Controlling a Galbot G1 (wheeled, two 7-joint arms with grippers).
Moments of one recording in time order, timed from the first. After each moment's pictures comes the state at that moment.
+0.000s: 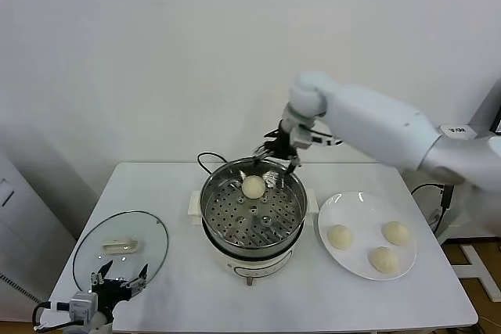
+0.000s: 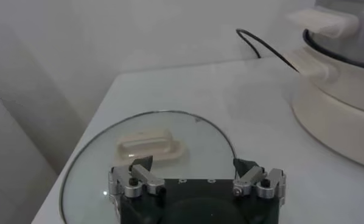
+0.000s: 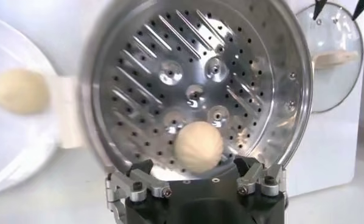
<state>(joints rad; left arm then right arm) 1.65 -1.01 -0.54 -2.06 -0.47 0.38 -0.23 0.60 1.02 -1.16 1.14 0.05 0.81 -1.24</state>
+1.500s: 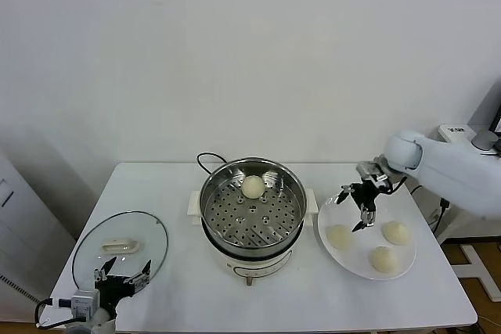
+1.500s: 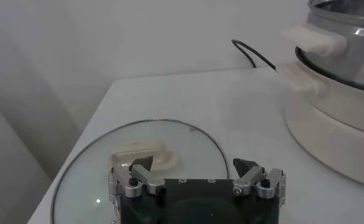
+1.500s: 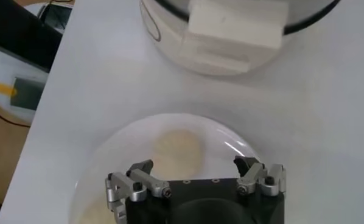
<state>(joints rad) 1.64 -1.02 -0.54 -2.08 -0.48 0.39 -0.23 0.33 0.74 -1.28 1.10 0.31 0.07 -1.12</state>
